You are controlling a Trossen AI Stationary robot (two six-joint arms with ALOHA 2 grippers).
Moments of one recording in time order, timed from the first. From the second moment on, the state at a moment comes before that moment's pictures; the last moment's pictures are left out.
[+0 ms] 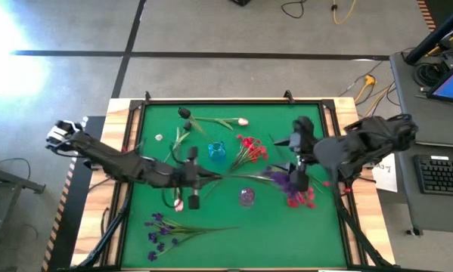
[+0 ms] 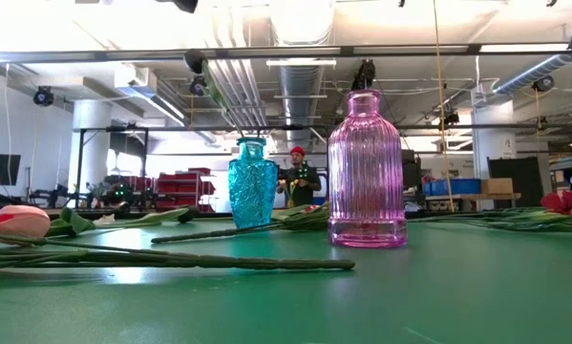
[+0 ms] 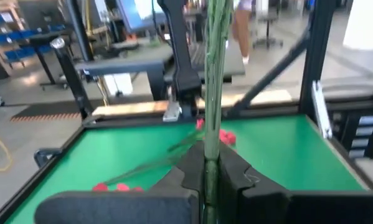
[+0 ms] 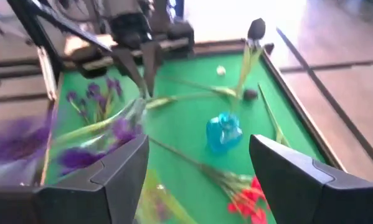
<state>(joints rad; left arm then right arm) -0.37 1.25 0.82 0.30 -0.46 0.03 0.41 1.44 1.98 -1.19 0.50 0.33</state>
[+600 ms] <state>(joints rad) -0.40 1.02 0.60 0.49 -0.49 0.04 0.41 1.31 1.78 -1.14 0.58 0.29</state>
